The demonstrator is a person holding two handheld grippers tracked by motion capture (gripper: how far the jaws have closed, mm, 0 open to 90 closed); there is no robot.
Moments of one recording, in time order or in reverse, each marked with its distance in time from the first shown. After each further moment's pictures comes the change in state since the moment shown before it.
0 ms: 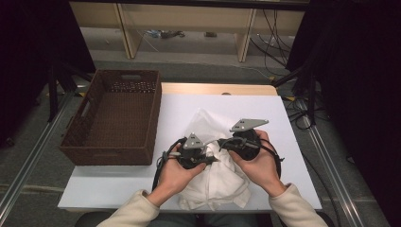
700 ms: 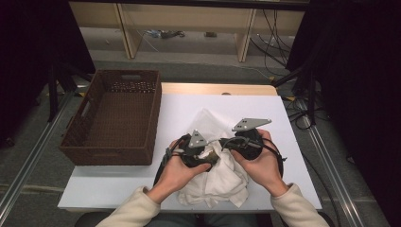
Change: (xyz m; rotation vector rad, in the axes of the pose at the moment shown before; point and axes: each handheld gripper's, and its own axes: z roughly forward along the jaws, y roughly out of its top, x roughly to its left) left arm 0.003 0.003 -0.005 0.035 0.093 0.102; right arm -0.005 -0.001 -0.005 -0.001 -0.003 0.012
